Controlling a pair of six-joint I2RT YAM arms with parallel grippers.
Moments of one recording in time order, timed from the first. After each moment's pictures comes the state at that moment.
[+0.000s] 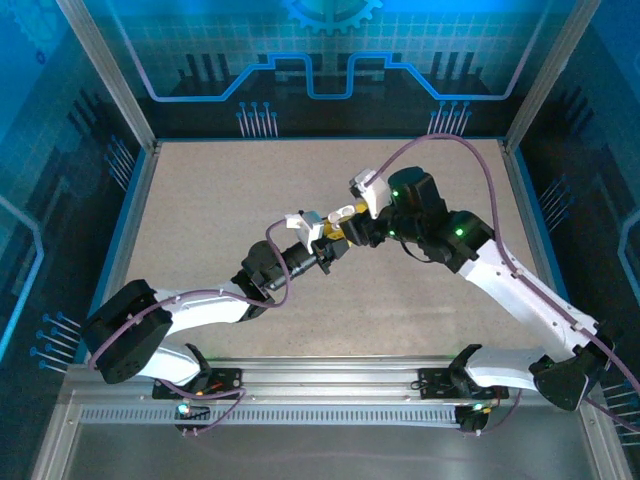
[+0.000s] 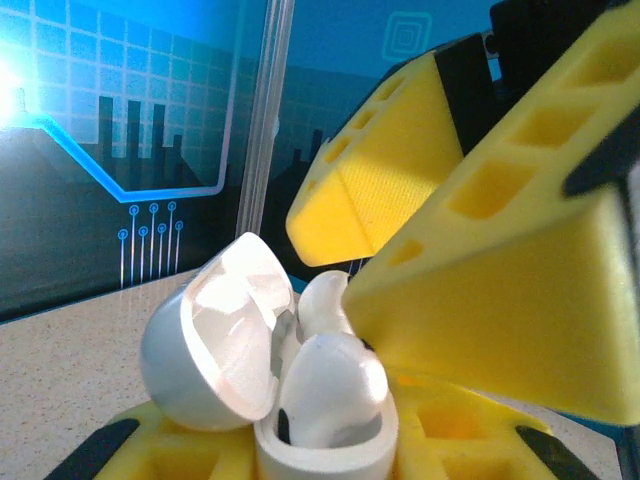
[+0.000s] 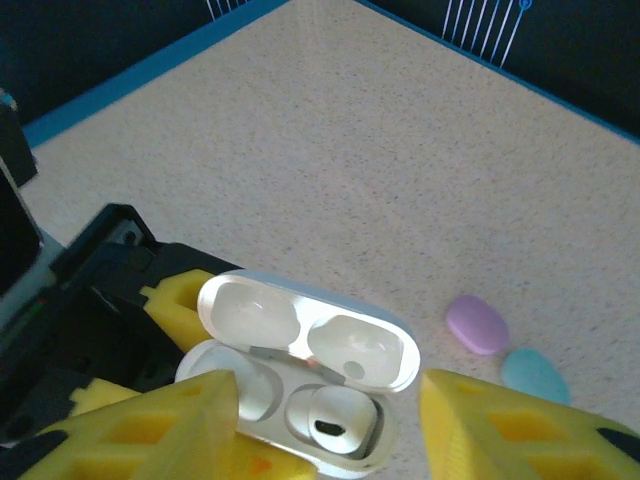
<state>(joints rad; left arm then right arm) -0.79 1.41 0.58 1.02 0.11 -0.21 0.67 1.22 1.30 -0.67 -0.15 0.00</state>
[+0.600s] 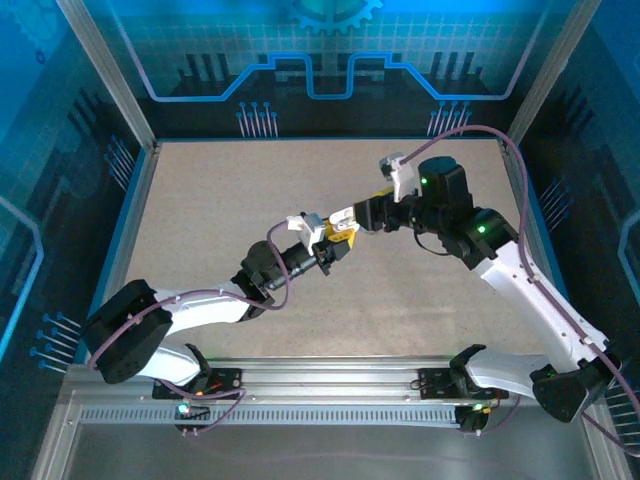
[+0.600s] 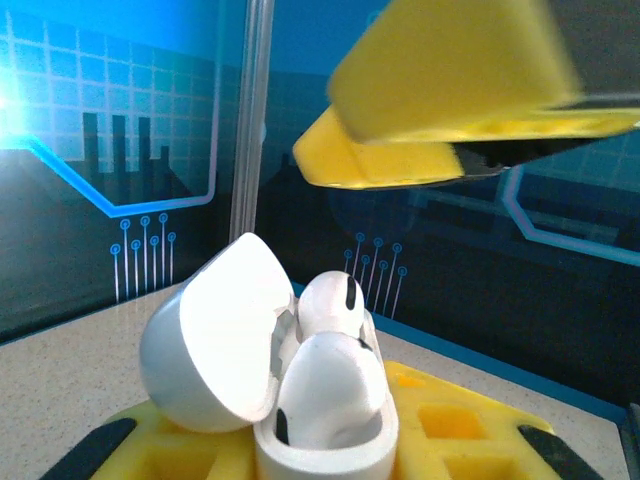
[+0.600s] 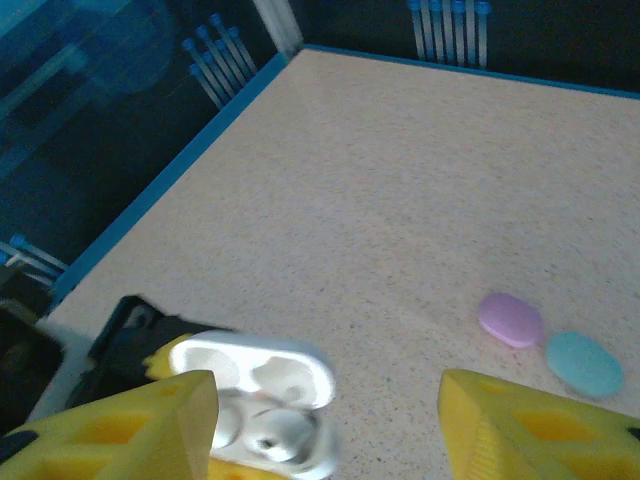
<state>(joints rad) -0.79 1.41 0.58 1.03 0.15 -0.16 0.50 1.18 1.31 -0.65 -0.29 0.25</state>
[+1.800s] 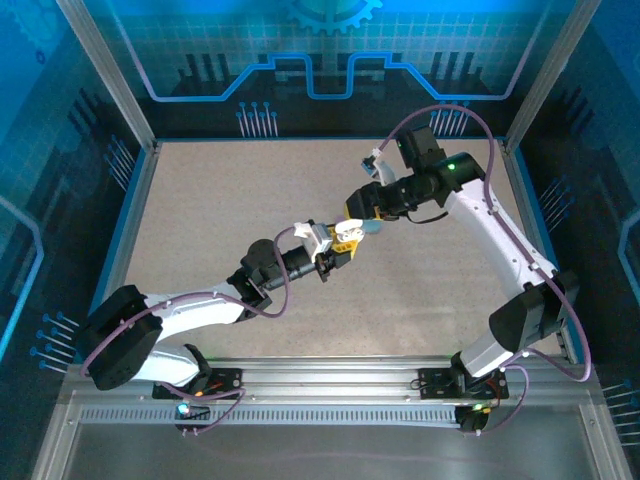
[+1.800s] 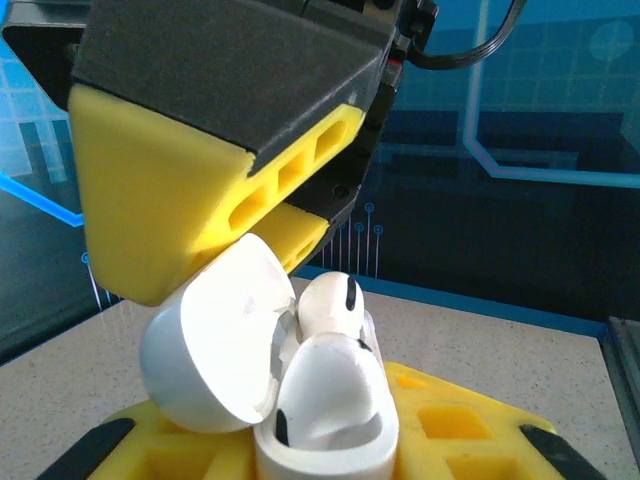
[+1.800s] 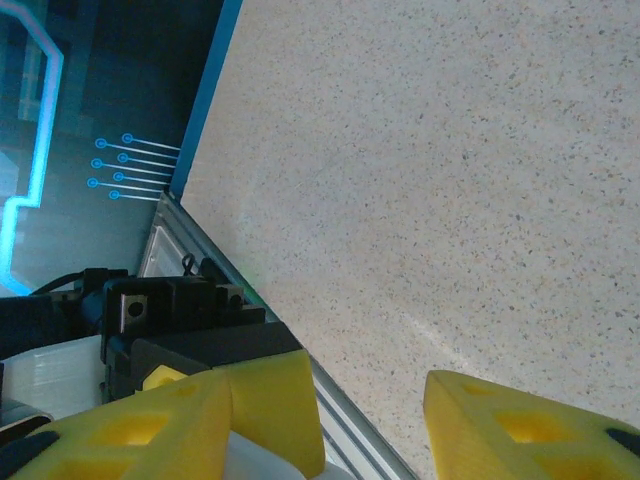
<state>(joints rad) -0.79 1.36 0.58 0.91 0.25 -0.01 0.40 1.57 1.65 -1.11 -0.71 0.24</state>
